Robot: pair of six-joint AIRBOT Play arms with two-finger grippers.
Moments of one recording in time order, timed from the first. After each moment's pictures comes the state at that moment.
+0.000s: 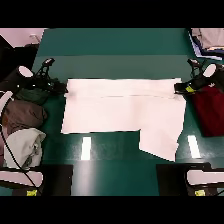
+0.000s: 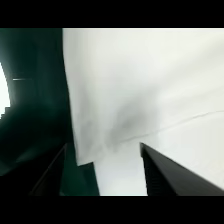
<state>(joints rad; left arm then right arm) 0.08 -1.58 1.26 1.07 -0.97 -1.12 -0.15 -1.52 1.29 -1.46 1.09 1.51</state>
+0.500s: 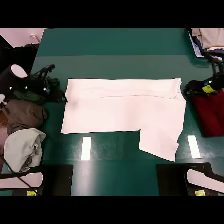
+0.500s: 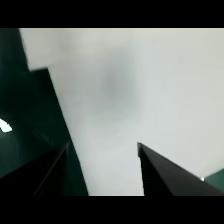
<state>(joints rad) 0.09 -1.44 1.18 1.12 -1.26 -1.19 -0.27 -1.27 1.27 -1.25 1.38 1.40</state>
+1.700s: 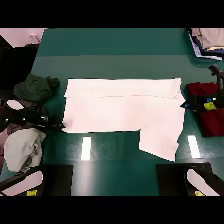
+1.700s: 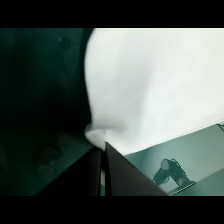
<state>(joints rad) 0.23 -1.21 0.68 0.96 -1.19 -1.19 -0.31 -0.98 0.95 -1.16 1.42 1.36</state>
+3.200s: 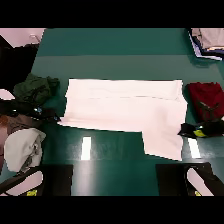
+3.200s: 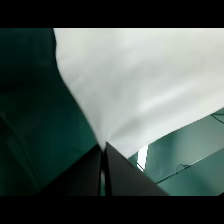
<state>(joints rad) 0.23 -1.16 0.82 1.01 -1.33 -1.17 -0.38 -0.85 0.58 -1.28 1.37 1.35</state>
